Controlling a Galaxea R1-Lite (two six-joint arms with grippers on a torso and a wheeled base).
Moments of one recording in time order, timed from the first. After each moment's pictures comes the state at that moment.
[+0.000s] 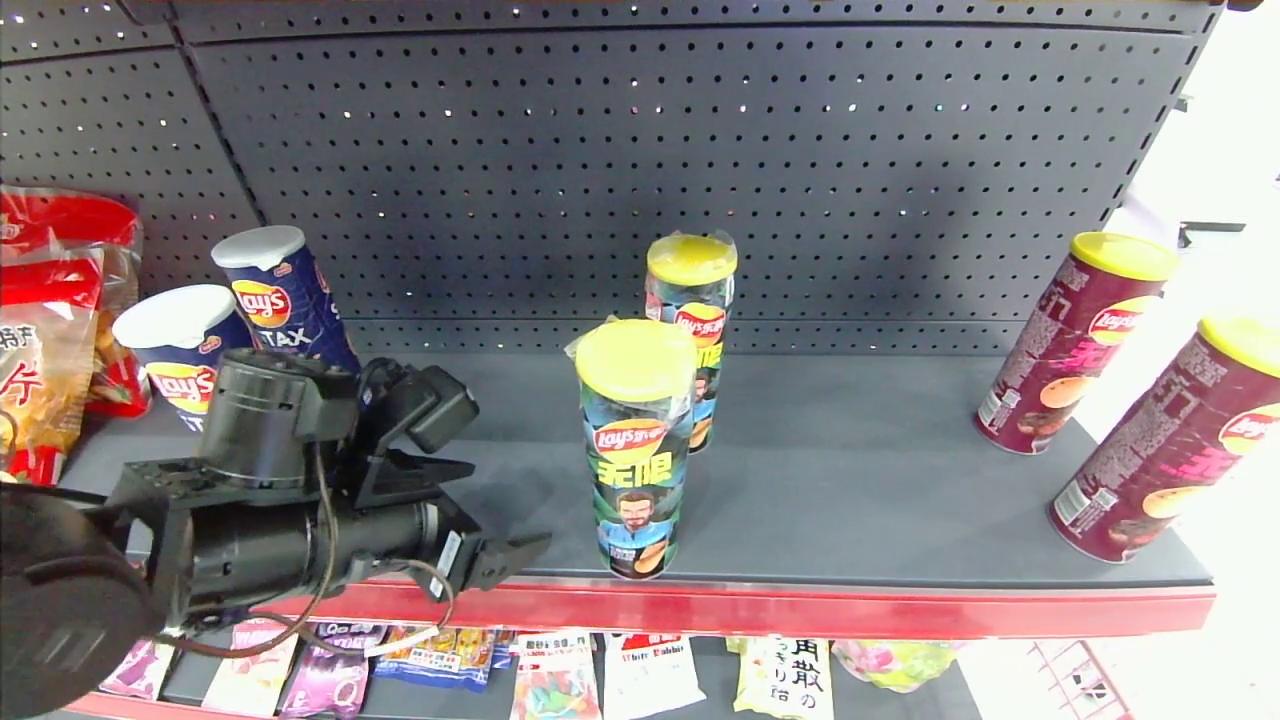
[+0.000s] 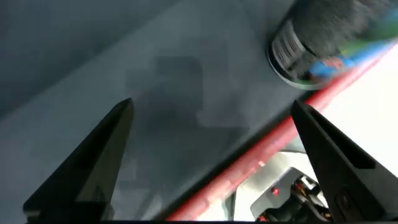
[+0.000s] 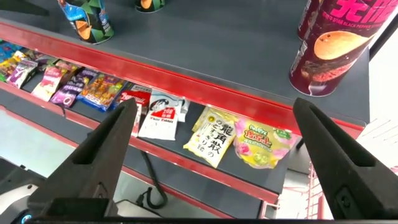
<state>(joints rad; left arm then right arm) -0.48 1.60 -0.64 -0.37 -0.17 0.16 0.20 0.31 -0.34 0.20 0.17 -0.03</state>
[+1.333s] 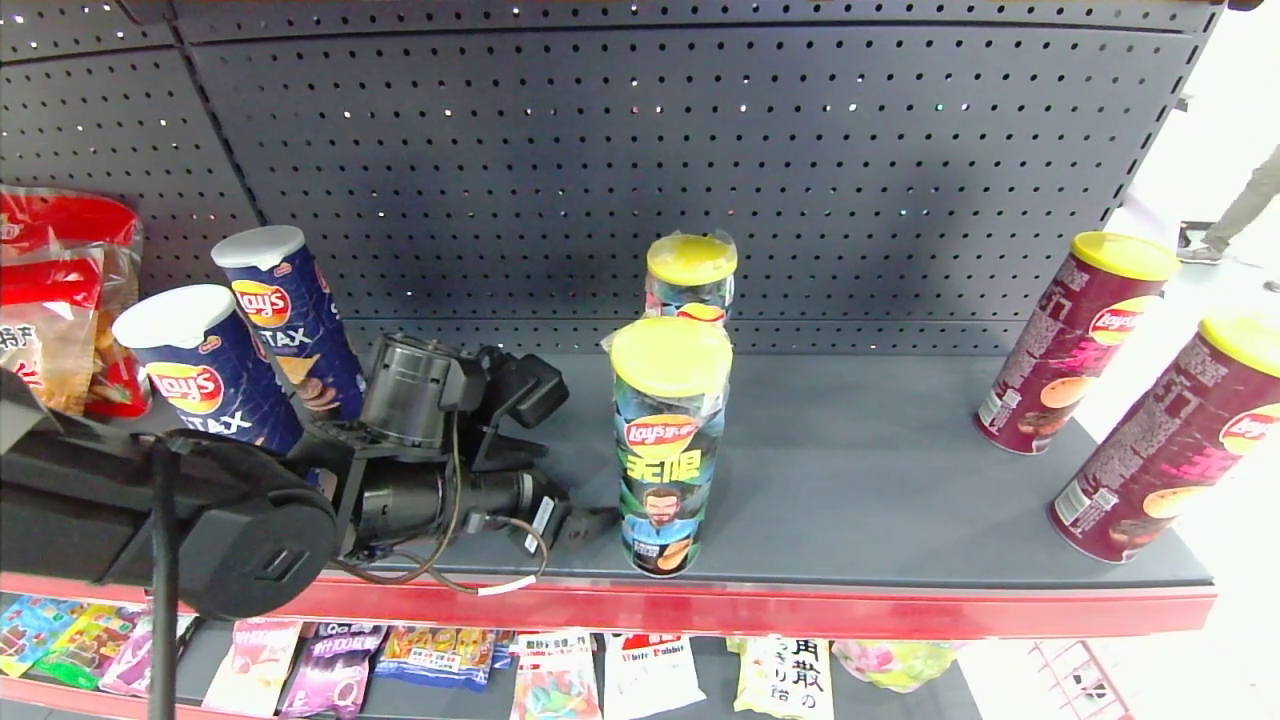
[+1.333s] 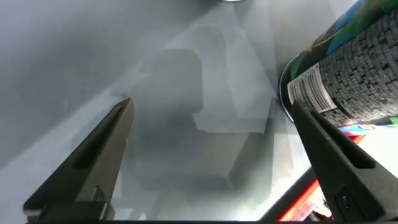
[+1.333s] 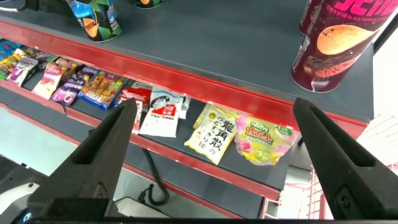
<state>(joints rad) -0.54 1.84 -0.82 -0.42 -0.18 0.15 0.20 0.32 -0.33 0.20 0.17 -0.03</state>
